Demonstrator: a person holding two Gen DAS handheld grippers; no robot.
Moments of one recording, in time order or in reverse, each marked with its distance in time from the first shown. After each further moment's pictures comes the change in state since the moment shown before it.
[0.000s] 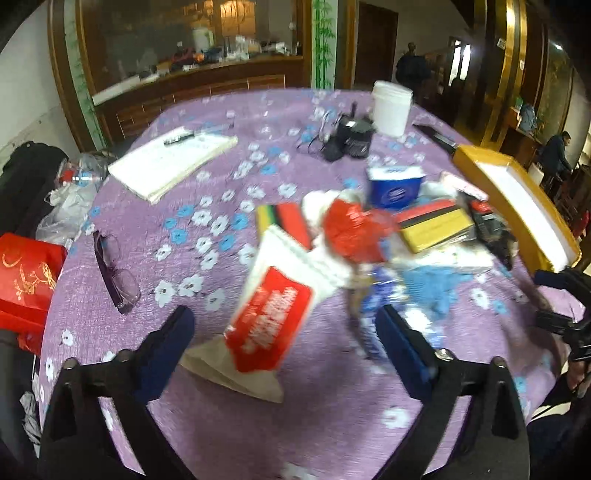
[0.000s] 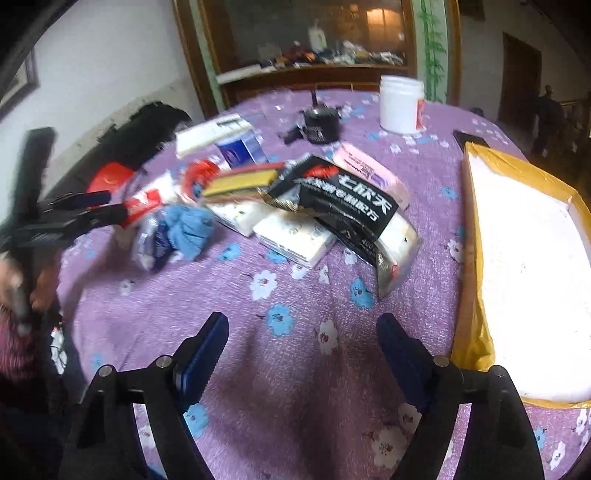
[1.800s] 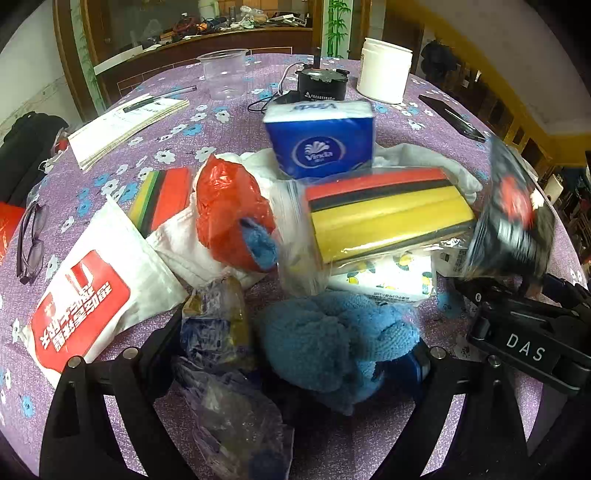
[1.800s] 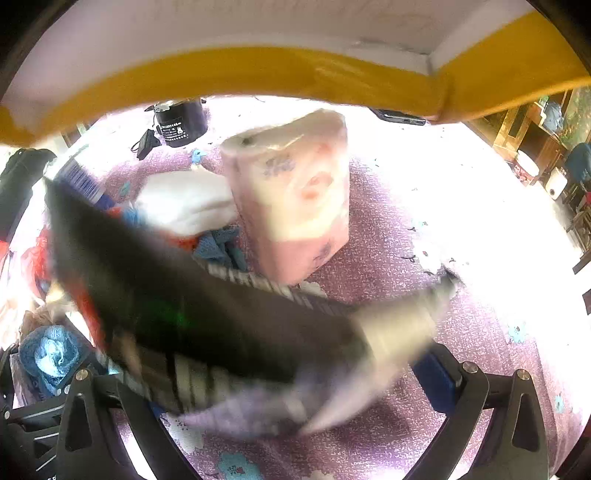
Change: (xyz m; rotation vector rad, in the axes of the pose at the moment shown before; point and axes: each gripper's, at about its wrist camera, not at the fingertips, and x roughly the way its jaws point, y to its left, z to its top) left arm 0.068 -0.104 0.006 -0.099 0.065 0.049; right arm 0.096 -0.016 0.051 0.351 0.107 -0.444
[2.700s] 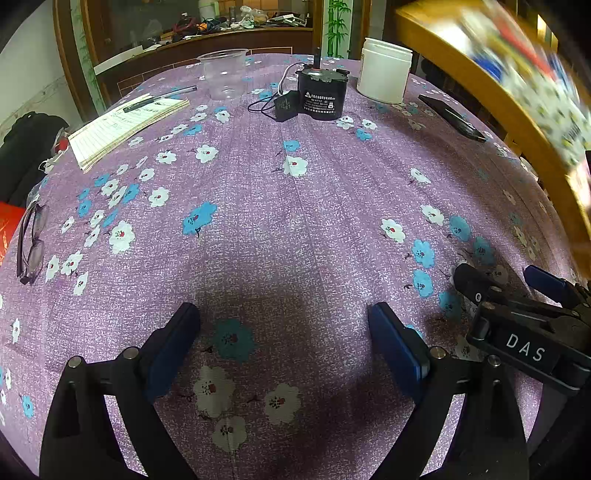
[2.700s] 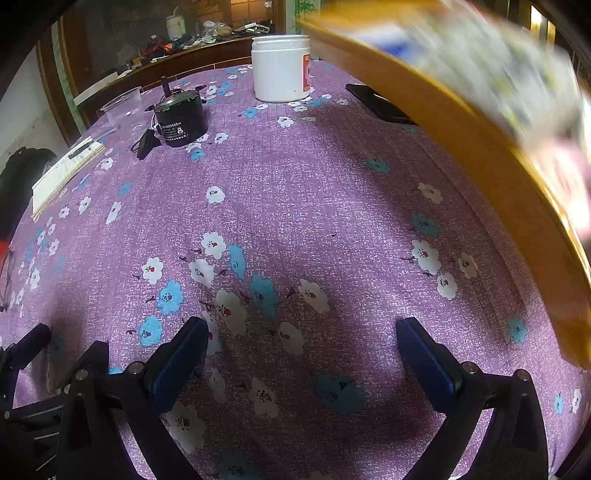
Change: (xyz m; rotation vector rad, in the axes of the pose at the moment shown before) left arm -0.003 0.000 0.000 0.001 0.000 0.000; right arm 0.001 0.001 -0.002 0.000 0.000 -0.001
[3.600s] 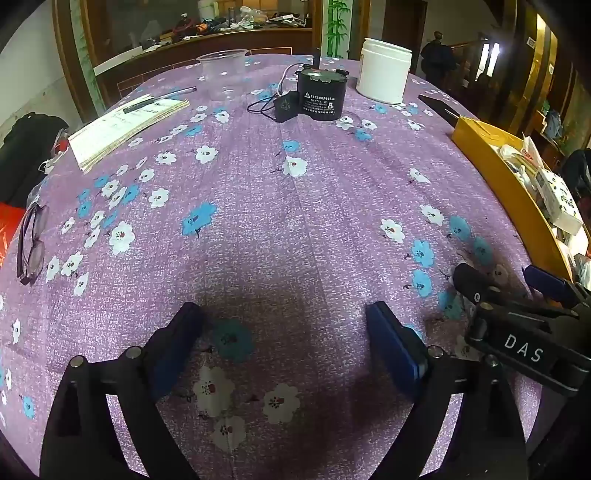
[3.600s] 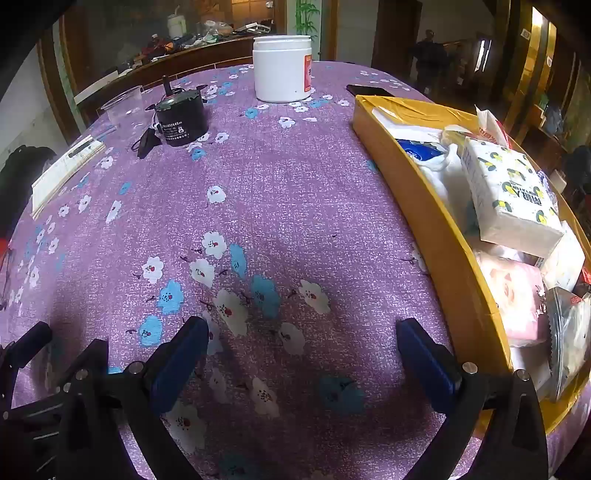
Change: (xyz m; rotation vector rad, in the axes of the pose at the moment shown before) left arm -0.001 -0.003 0.000 0.010 -0.006 0.005; right arm -0.001 0.004 0.003 -0.005 -0.002 -0.006
